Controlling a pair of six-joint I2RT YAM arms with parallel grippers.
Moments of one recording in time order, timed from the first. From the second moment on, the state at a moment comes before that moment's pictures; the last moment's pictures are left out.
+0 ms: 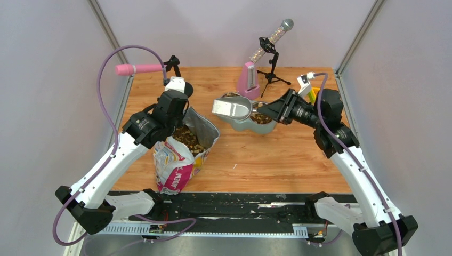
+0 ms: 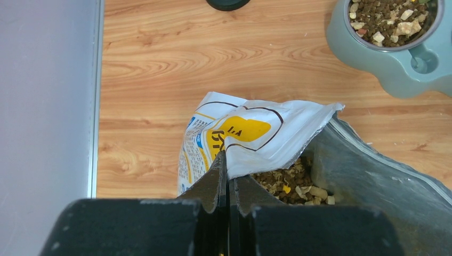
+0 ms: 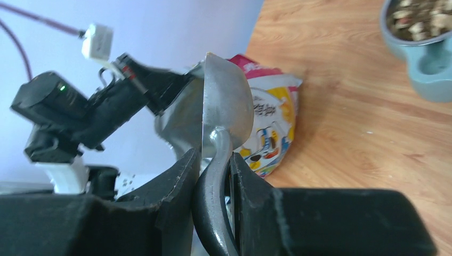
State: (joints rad) left arm -0.68 1.15 1.37 -0.94 -0.63 -0.28; right arm 0.32 0.97 1.04 -0.24 -0.58 0.91
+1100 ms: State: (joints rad) left arm -0.68 1.14 1.36 -0.94 -0.62 -0.28; right arm 1.04 1.71 1.78 -0.84 0.07 0.47
